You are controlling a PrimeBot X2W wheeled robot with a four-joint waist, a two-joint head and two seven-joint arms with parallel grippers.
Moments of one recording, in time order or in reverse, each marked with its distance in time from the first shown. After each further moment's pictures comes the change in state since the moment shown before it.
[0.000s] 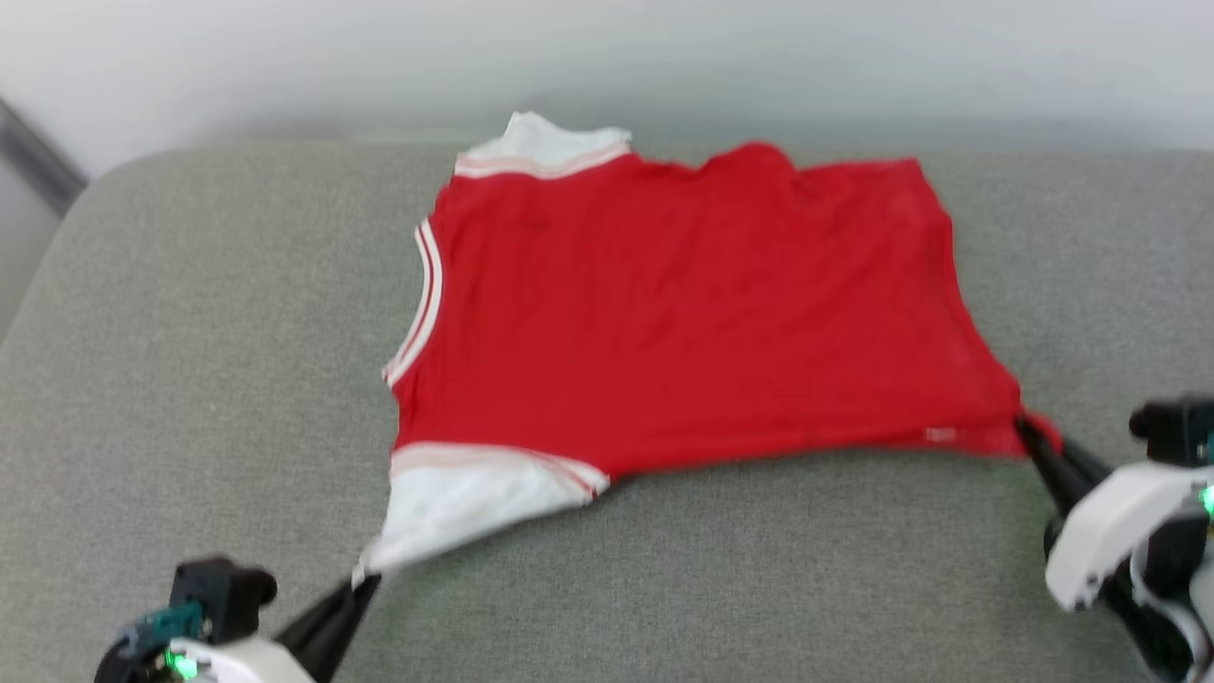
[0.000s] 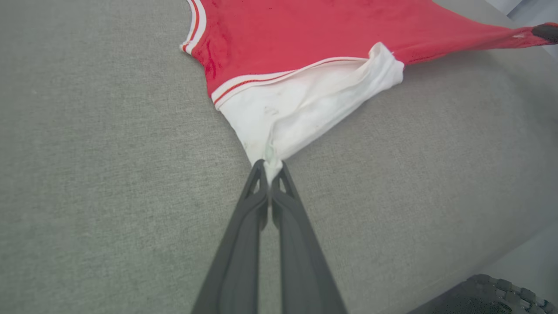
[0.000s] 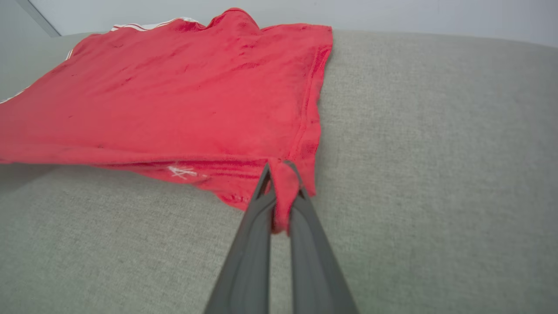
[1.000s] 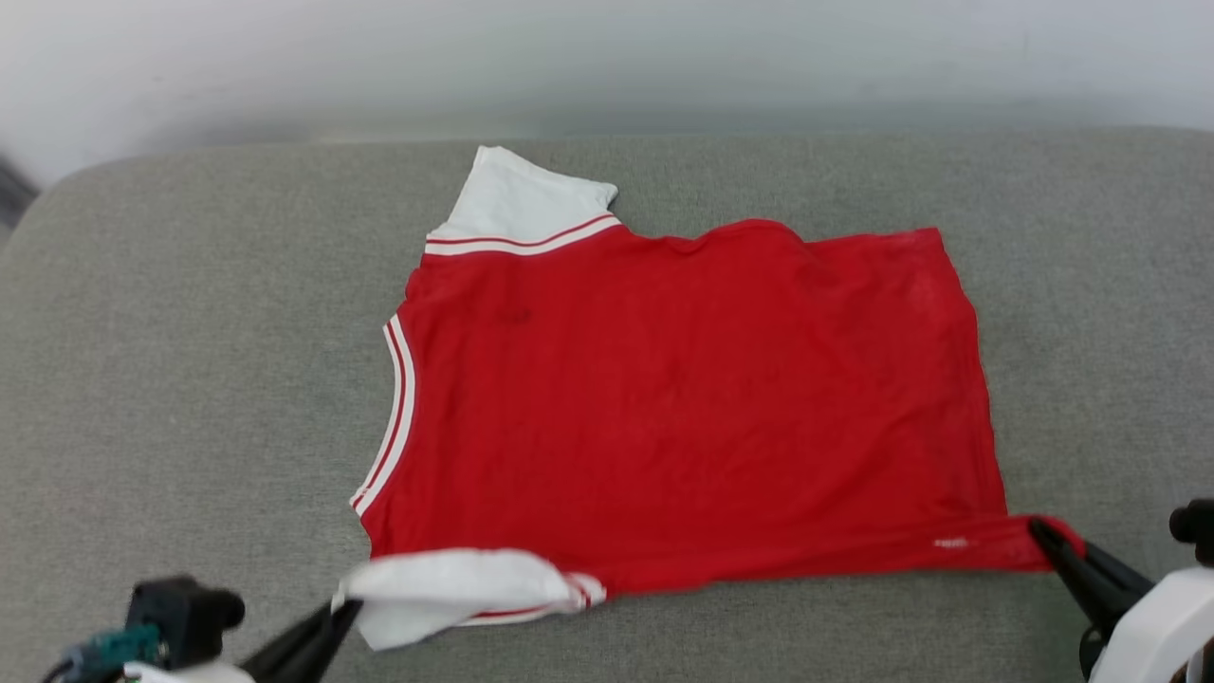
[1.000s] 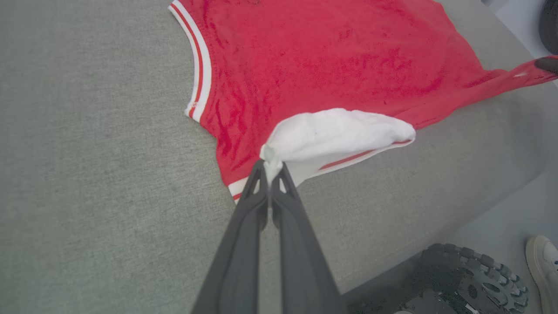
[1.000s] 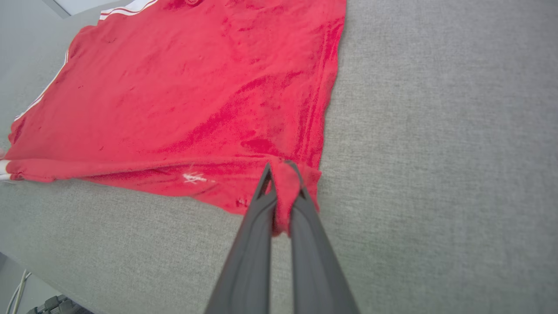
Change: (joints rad) left arm 0.176 0.131 0.049 -0.234 -0.093 0.047 0.070; right arm 0.411 -0.009 -0.212 -0.472 0.076 0.000 0.269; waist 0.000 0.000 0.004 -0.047
